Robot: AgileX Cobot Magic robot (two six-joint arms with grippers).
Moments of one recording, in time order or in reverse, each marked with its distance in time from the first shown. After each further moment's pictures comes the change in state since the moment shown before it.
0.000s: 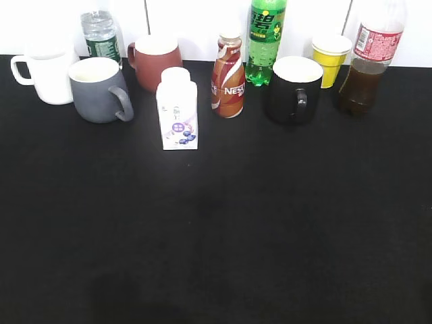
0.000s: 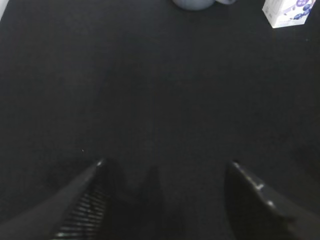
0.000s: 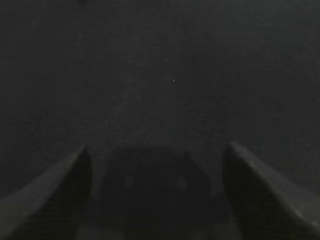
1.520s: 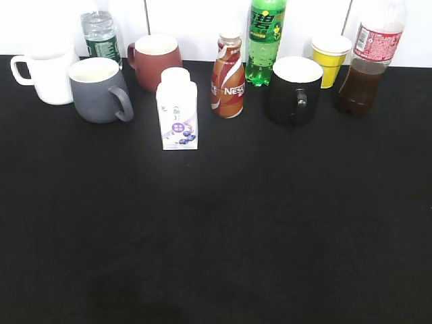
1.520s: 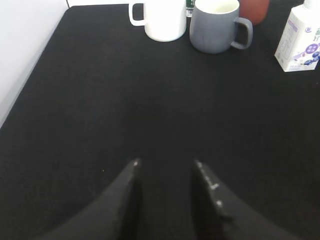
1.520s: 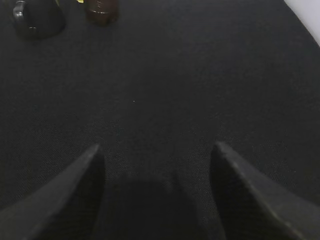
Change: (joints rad) left arm 0.078 -0.162 0.026 0.000 -0.041 0.000; right arm -0.157 -0.113 0.000 -0.026 0.000 0.053
